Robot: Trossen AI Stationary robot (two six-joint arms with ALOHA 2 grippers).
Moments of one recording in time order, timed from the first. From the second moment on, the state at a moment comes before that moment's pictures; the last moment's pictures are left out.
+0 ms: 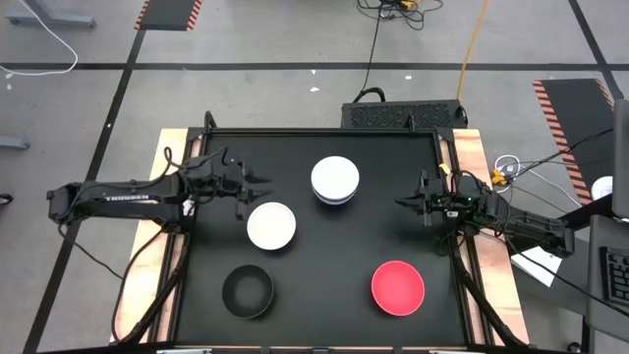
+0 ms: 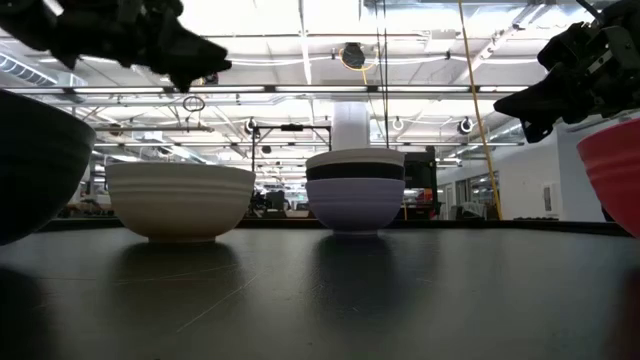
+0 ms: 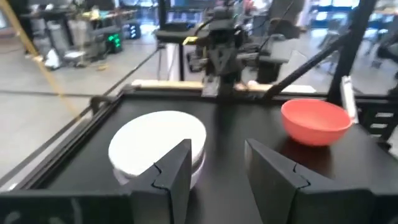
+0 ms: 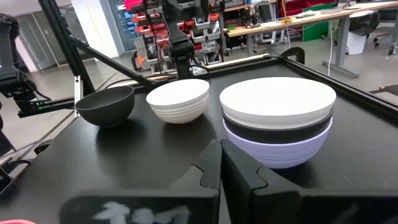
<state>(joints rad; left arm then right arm) 0.25 0.80 0.42 0.27 0.21 0.02 -0.32 0.03 0.06 -0.16 -0.27 0.16</state>
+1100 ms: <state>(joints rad) 0.27 0.52 0.12 0.32 0.38 -0.06 -0.32 0.04 0.06 -0.06 -0.37 0.20</state>
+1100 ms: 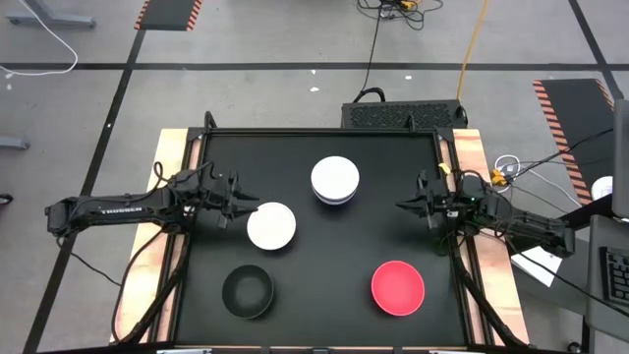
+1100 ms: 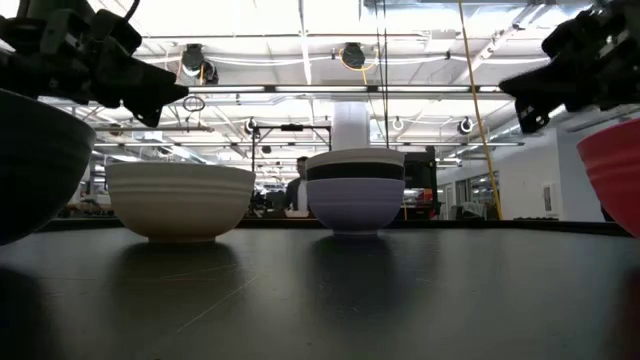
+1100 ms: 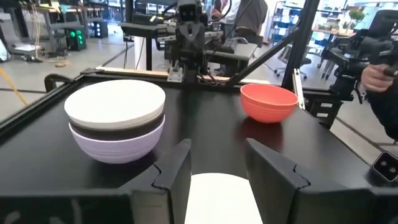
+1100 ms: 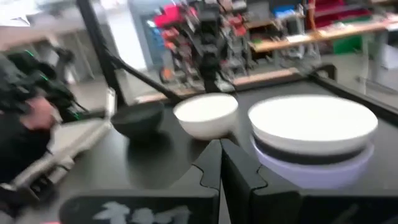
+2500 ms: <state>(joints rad) 0.27 0.52 0.12 0.26 0.38 0.01 0.24 0.84 0.62 -0.49 -0.35 0.58</state>
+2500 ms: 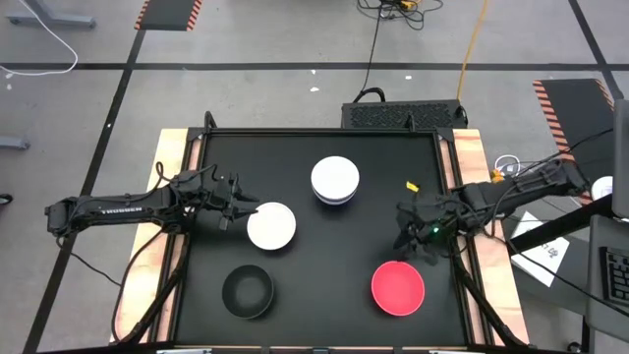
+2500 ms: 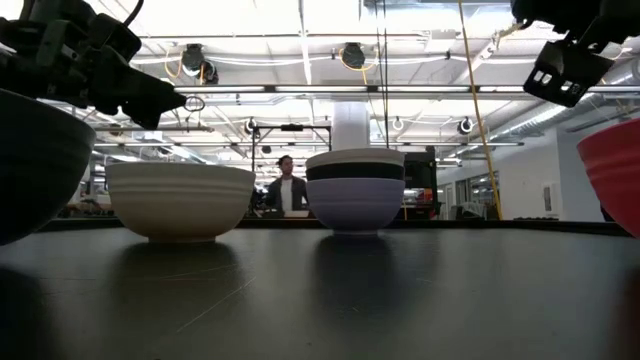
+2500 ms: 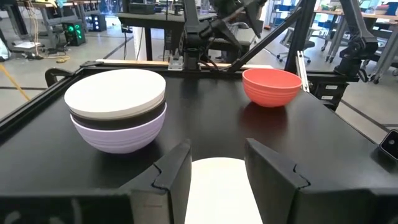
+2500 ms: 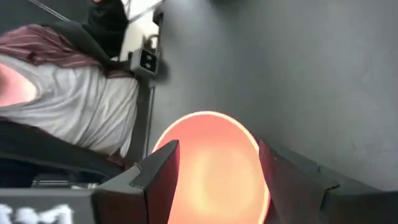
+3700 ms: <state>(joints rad) 0.27 0.52 0.12 0.28 0.38 0.02 0.41 1.13 0.62 -0.60 -0.21 0.75</state>
